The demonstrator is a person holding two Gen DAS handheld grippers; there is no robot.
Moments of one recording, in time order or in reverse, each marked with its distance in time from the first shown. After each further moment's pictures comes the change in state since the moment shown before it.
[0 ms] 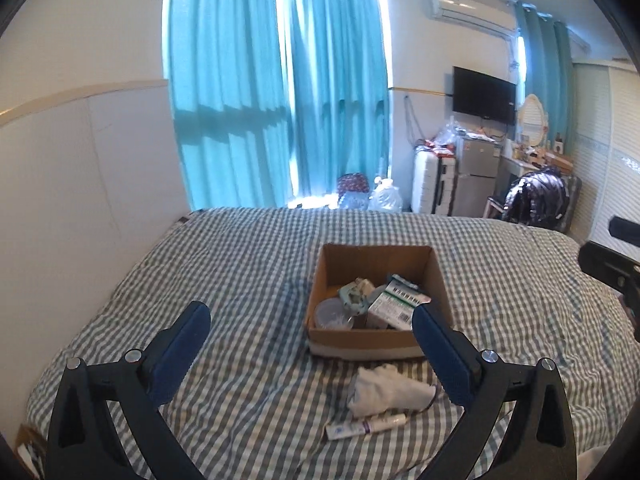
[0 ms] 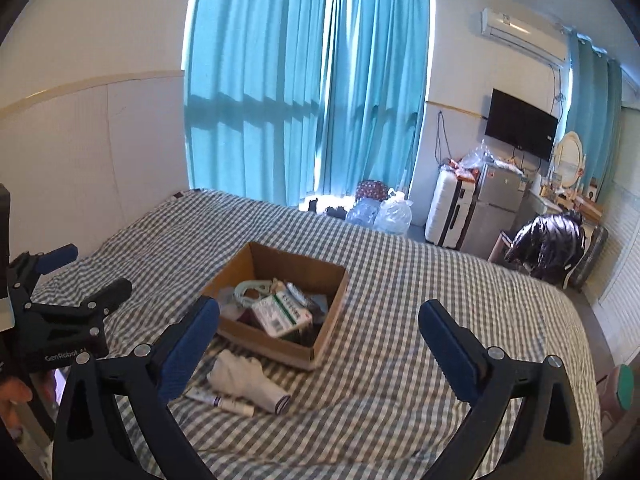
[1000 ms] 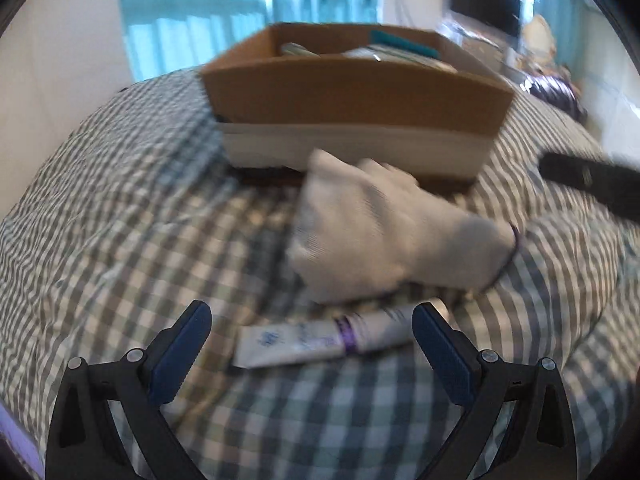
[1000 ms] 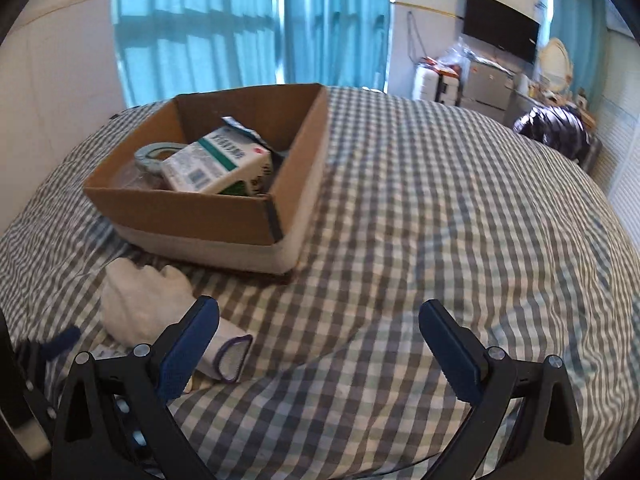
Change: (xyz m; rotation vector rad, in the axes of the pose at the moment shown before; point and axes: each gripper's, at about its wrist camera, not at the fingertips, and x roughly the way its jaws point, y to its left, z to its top) left arm 0.162 -0.064 -0.183 0.069 0.344 -0.059; right arm 0.191 -0.015 -0.152 0.161 0.275 -0.091
